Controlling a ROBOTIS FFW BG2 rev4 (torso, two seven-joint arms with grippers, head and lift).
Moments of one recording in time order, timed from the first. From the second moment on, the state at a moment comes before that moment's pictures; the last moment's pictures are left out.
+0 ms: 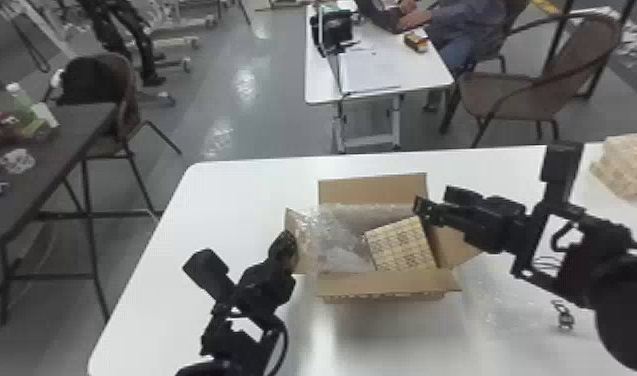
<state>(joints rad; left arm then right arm) 0.20 0.07 -0.03 -1.56 0.60 -0.08 -0.15 -0.11 -0.10 0.10 -1.71 -0.40 0.60 0.66</state>
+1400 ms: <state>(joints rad) 0.21 0.07 -0.02 -1.53 0.59 -0.12 -0.16 0.28 -0.01 -0.60 -1.40 -0.19 -0.35 0.83</state>
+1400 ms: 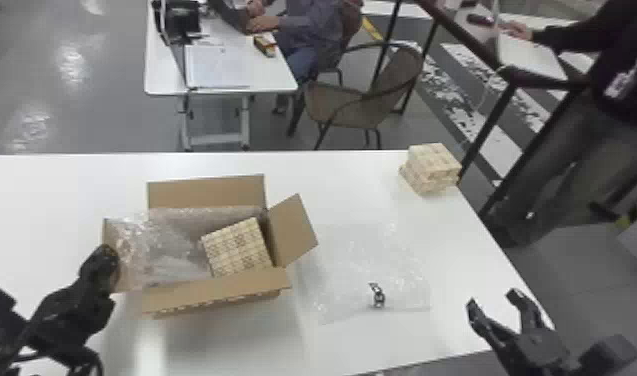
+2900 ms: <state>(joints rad) 0.16 0.00 0.36 -1.49 0.29 -0.21 0.03 0.22 0.00 -0.59 -1.31 -0.15 -0.33 0.86</state>
